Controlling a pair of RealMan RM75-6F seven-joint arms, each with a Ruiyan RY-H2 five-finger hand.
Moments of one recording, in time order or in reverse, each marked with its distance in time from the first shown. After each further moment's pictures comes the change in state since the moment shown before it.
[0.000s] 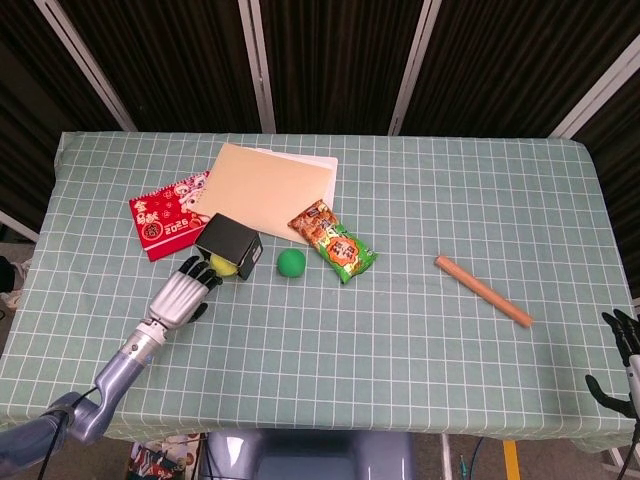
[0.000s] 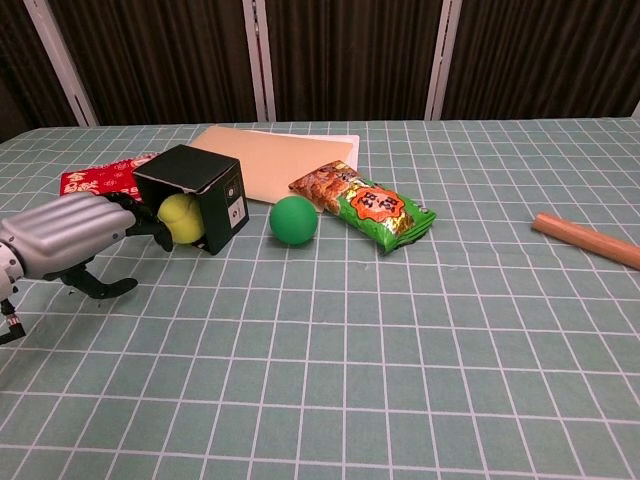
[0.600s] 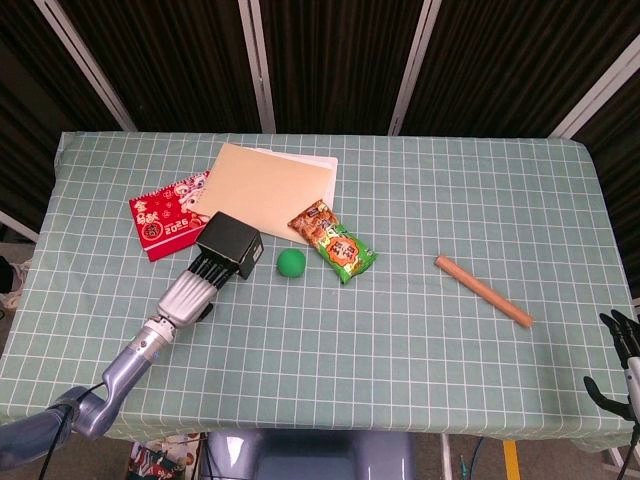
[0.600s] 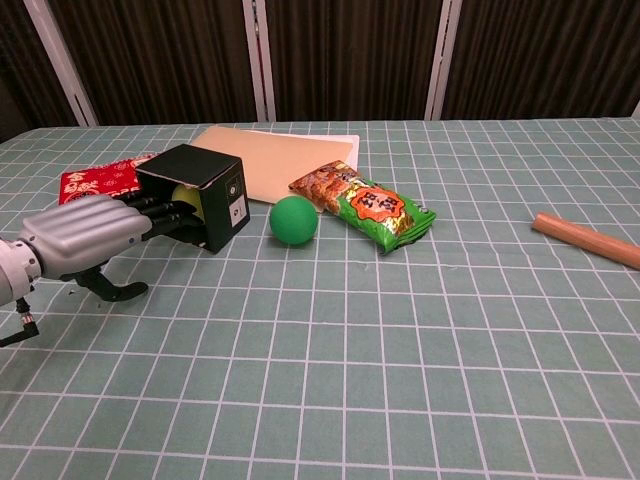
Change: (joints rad) left arm -0.037 0.014 0.011 -0.045 -0.031 -0.048 0.056; right arm -0.009 0.002 -0.005 -0.007 -0.024 0.022 -0.005
